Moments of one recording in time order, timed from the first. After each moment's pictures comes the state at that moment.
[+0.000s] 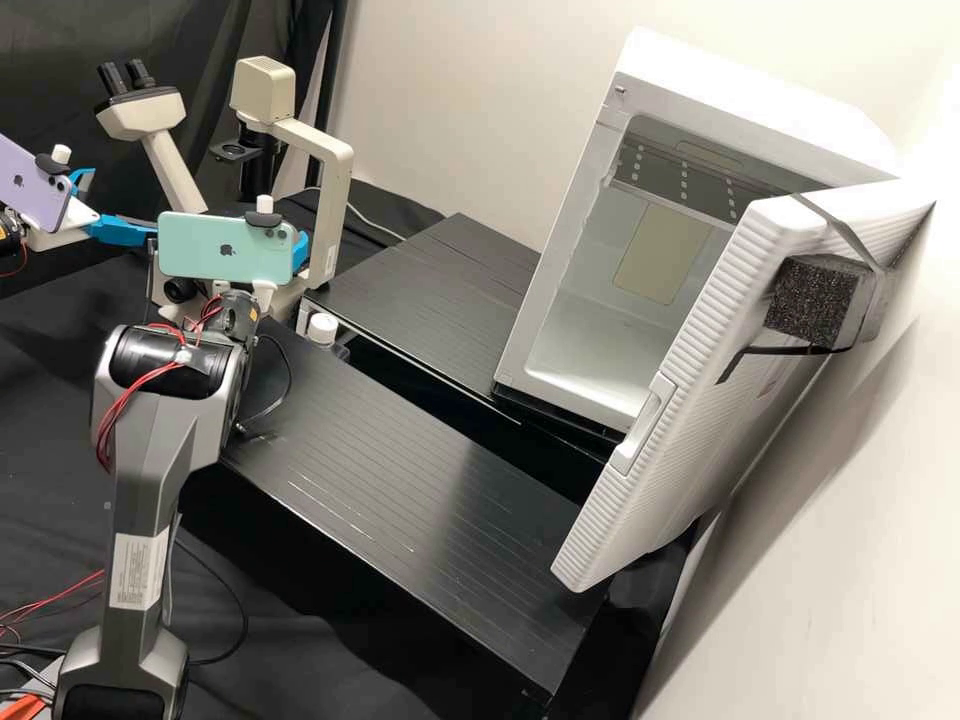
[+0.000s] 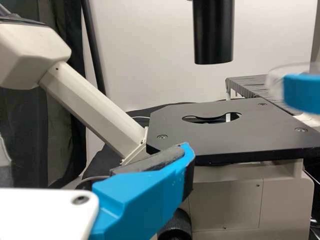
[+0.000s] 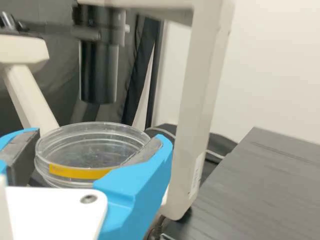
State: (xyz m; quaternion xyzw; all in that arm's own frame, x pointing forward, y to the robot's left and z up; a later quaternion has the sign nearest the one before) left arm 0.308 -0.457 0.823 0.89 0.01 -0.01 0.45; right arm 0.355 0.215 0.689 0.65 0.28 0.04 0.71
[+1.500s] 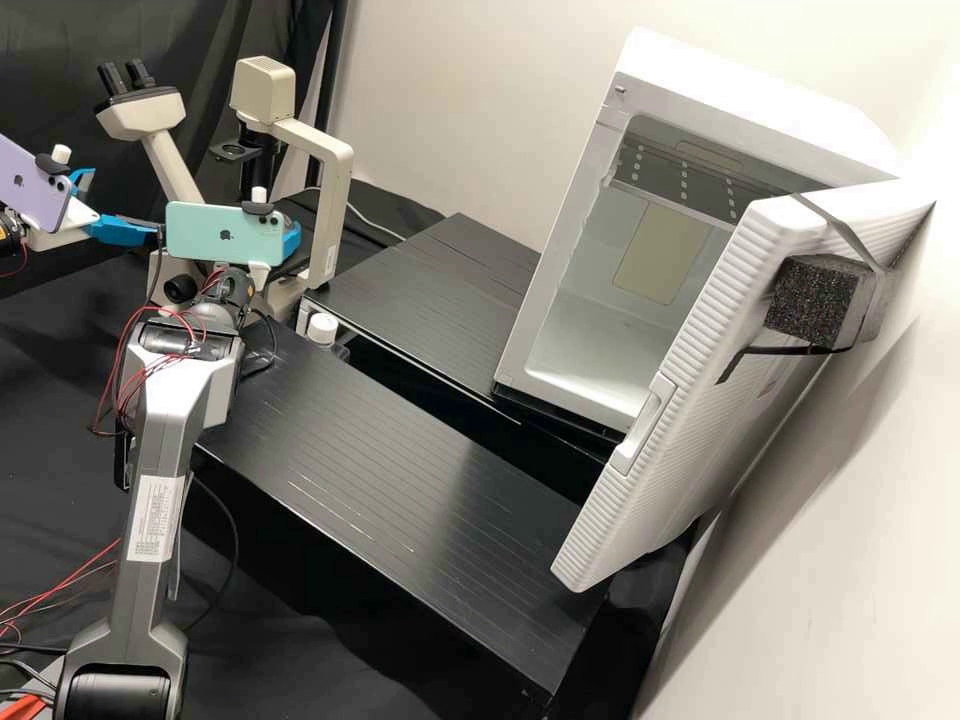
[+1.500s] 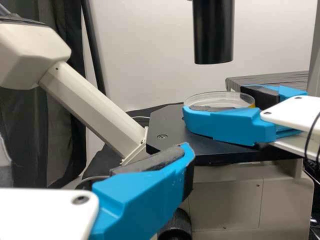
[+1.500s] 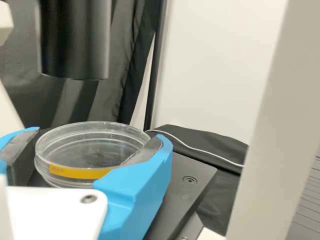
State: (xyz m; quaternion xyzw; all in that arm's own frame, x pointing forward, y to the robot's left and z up) left arm 0.308 -0.457 0.823 0.89 0.01 -0.01 0.45; right arm 0.442 0.239 0.606 0.65 0.25 -0.01 0.72
